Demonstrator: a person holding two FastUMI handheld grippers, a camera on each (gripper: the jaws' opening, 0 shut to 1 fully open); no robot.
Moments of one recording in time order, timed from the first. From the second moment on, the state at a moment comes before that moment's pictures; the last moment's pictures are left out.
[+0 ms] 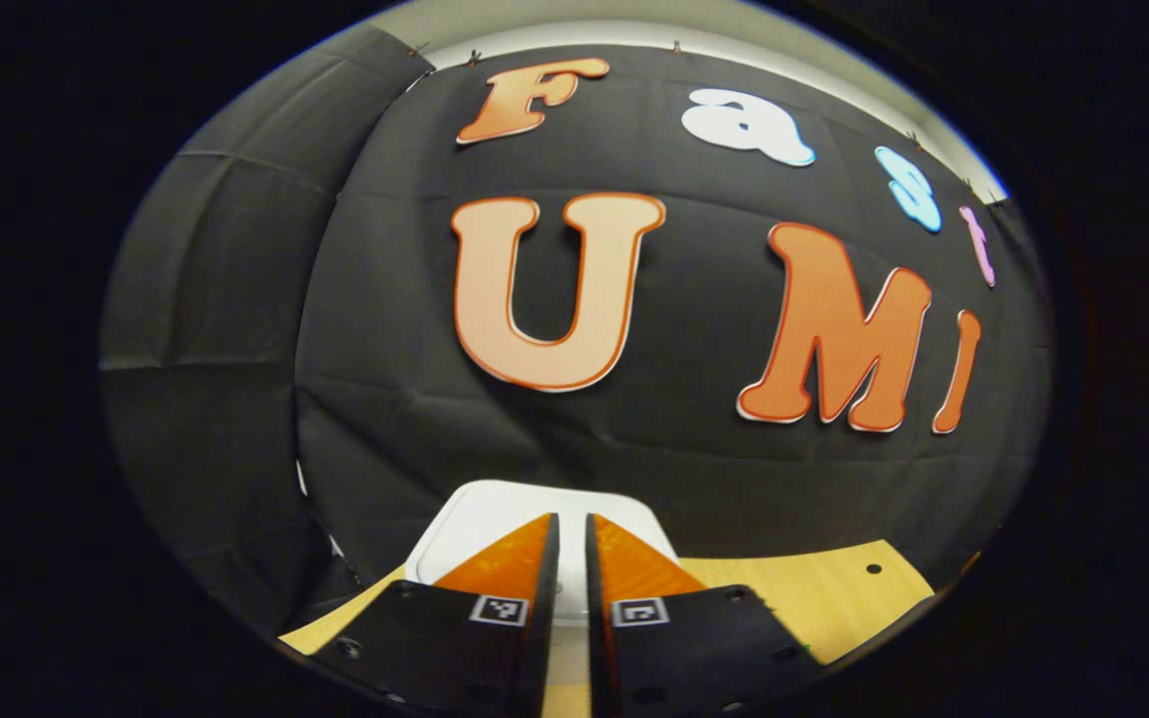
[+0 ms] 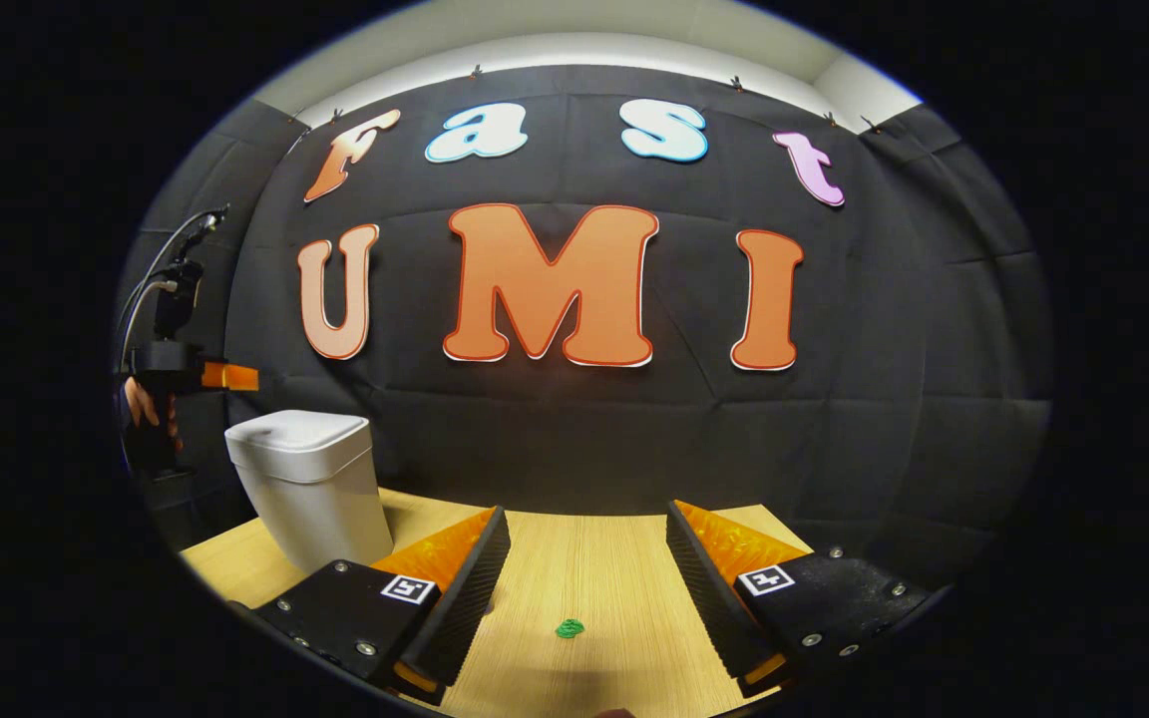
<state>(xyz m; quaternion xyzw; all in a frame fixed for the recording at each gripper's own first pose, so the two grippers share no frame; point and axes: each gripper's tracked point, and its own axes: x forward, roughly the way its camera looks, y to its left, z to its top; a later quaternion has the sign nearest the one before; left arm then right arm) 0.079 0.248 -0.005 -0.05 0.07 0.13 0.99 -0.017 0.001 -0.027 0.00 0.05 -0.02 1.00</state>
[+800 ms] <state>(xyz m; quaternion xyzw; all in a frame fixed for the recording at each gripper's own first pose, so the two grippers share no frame) 0.092 0.249 -0.069 -0.11 0.18 0.09 0.97 -0.008 -0.004 -0.047 0.01 0.07 -0.02 1.00</state>
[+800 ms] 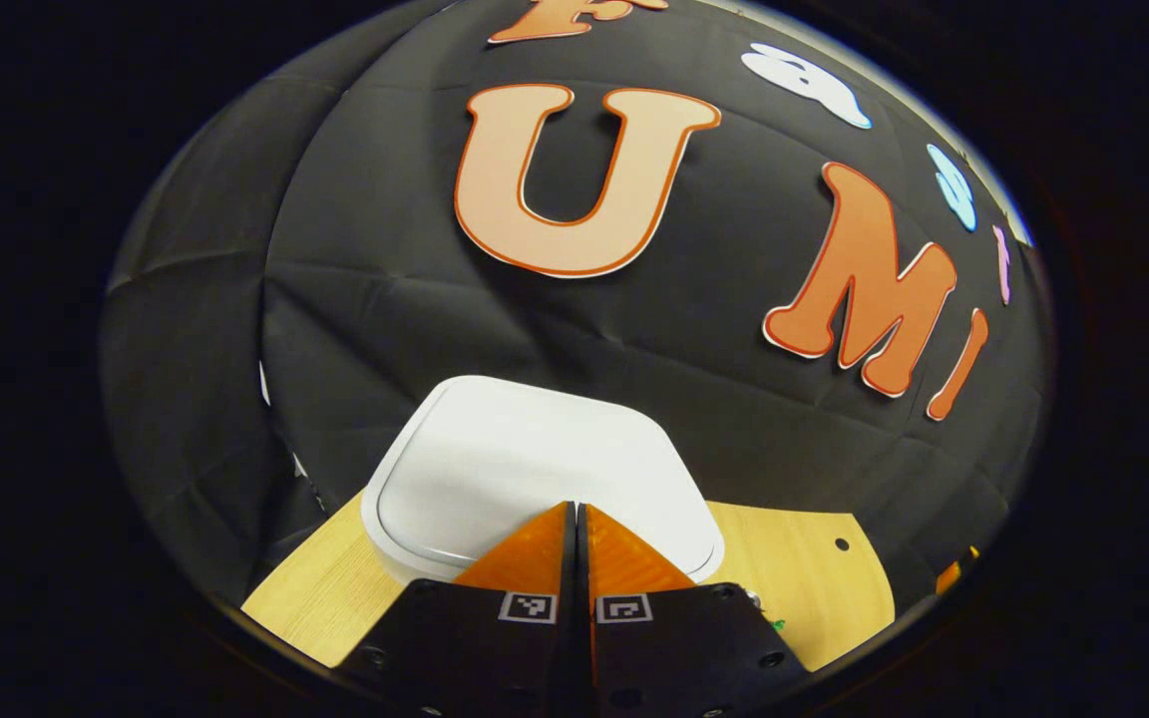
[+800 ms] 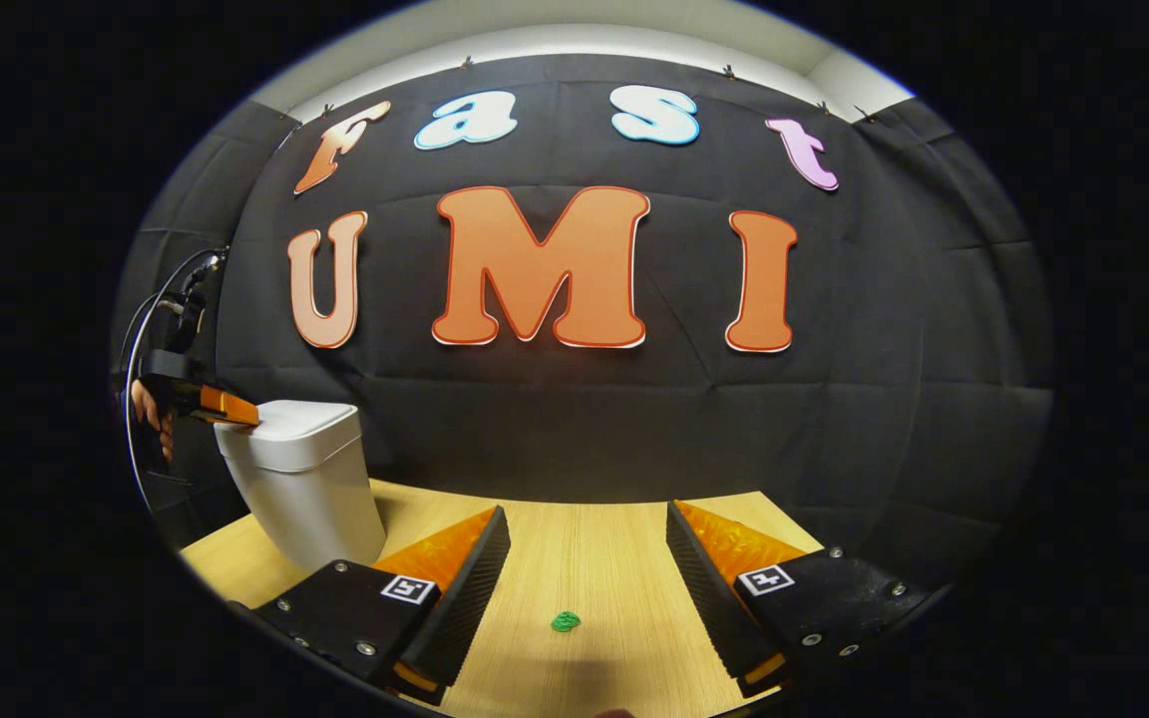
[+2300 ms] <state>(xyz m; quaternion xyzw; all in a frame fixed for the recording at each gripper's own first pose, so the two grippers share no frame) -0.042 0.081 0.024 0.02 0.05 0.06 1.00 0.091 0.029 -0.344 -0.02 0.31 0.02 0.95</state>
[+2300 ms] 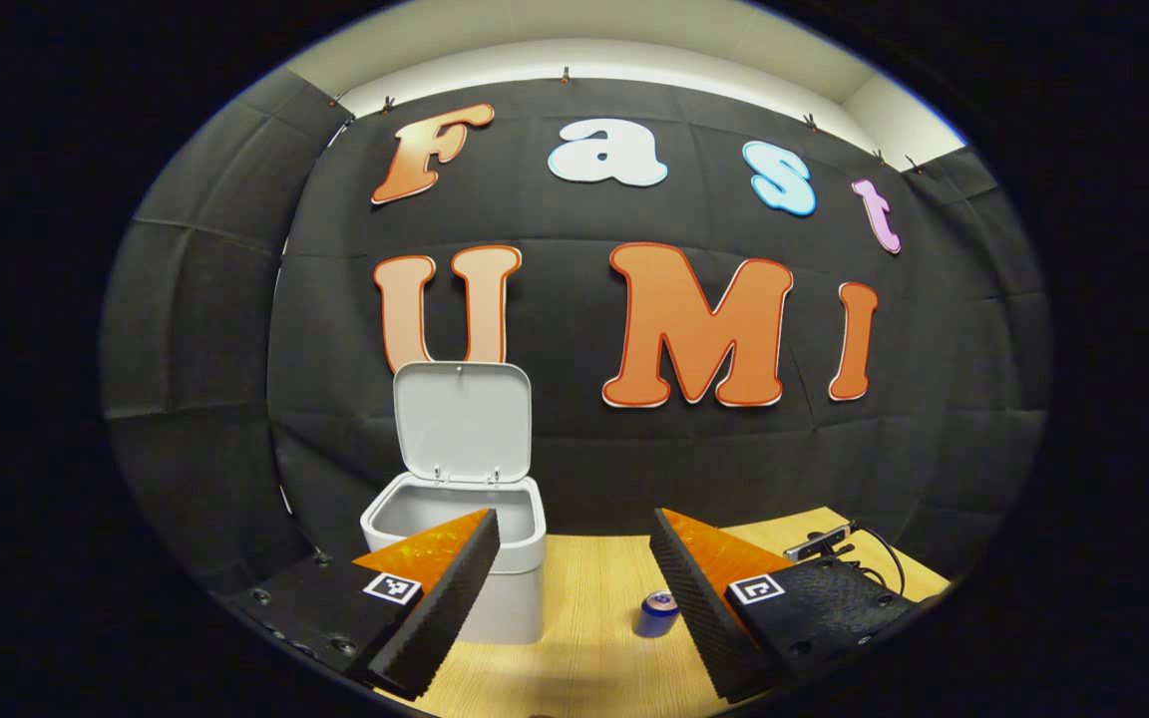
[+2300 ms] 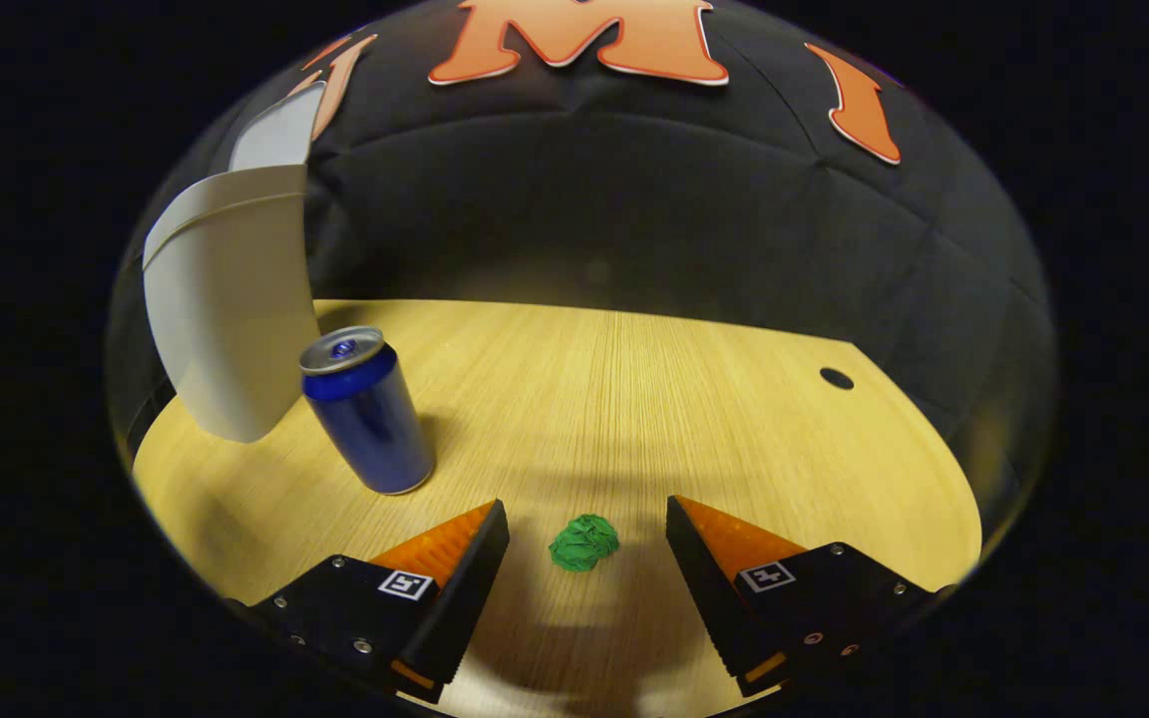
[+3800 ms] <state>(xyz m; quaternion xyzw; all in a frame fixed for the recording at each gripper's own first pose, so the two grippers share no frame) -0.109 0.195 -0.009 -0.03 0.04 0.12 0.99 0.125 0.248 -0.005 0.02 0.09 0.21 0.97</state>
